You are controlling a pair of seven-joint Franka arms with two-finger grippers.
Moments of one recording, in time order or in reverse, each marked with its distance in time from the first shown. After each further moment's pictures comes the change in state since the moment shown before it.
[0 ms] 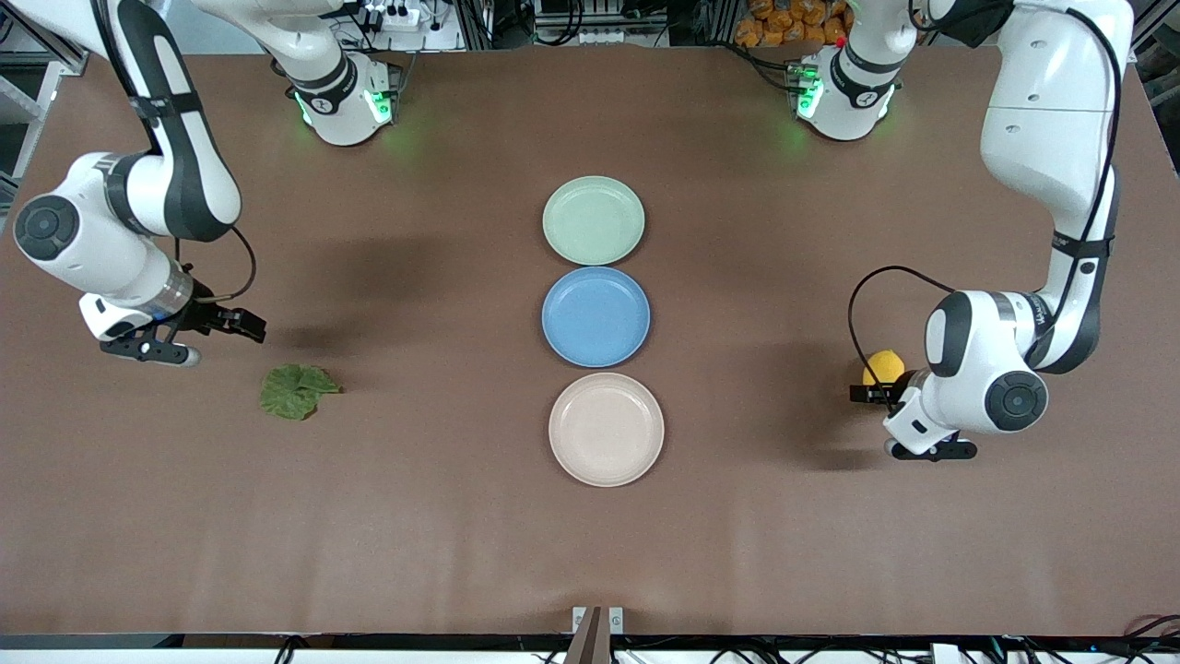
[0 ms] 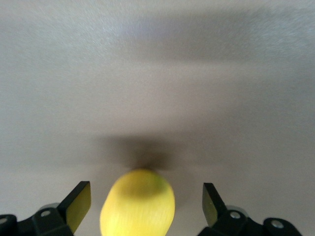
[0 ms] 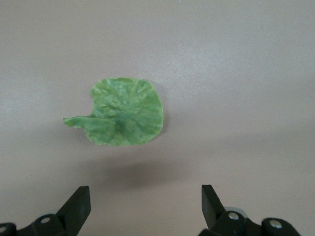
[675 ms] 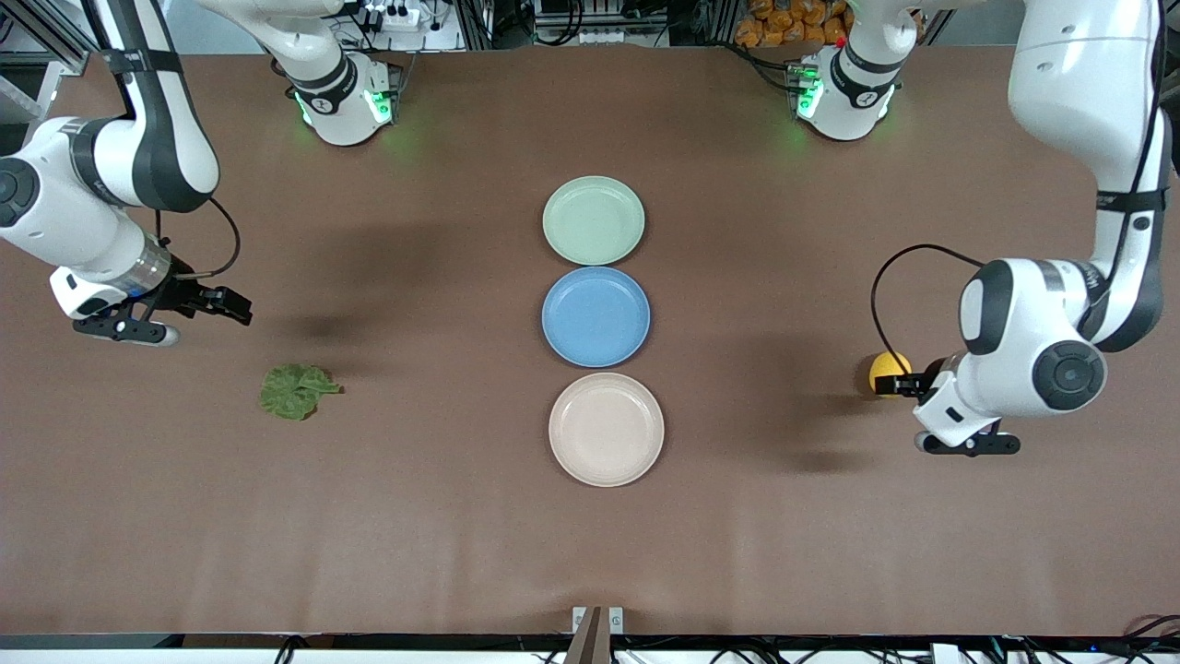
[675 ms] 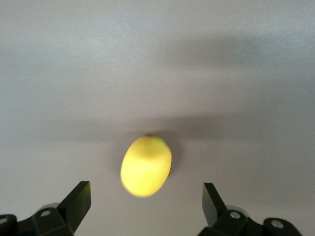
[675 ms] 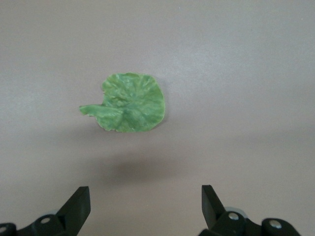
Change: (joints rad) left arm 0.006 -0.150 0.000 0.005 0.018 -0.101 0.000; right arm -0.092 -0.094 0.094 -0.005 0.000 -0.082 -0.009
